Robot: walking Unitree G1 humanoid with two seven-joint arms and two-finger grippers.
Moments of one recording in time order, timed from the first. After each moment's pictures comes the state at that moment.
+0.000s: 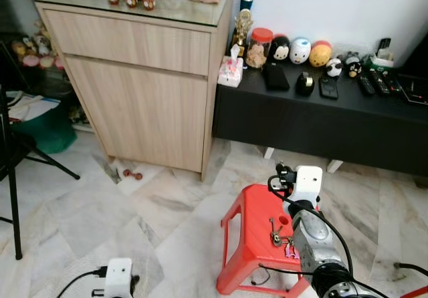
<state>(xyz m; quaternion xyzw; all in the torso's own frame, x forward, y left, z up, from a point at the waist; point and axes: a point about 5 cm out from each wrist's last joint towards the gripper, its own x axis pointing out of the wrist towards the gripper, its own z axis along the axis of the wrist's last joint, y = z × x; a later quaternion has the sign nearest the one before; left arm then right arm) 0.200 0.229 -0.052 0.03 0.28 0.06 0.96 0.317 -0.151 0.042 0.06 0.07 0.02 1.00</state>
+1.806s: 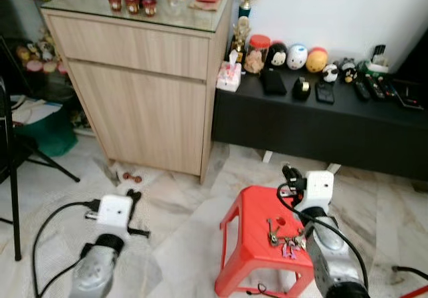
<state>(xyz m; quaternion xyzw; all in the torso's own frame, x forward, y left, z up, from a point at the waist) 0.246 0.227 0.071 0.12 0.04 0.01 0.99 0.295 -0.178 0.047 0.02 0.06 0.03 1.00</state>
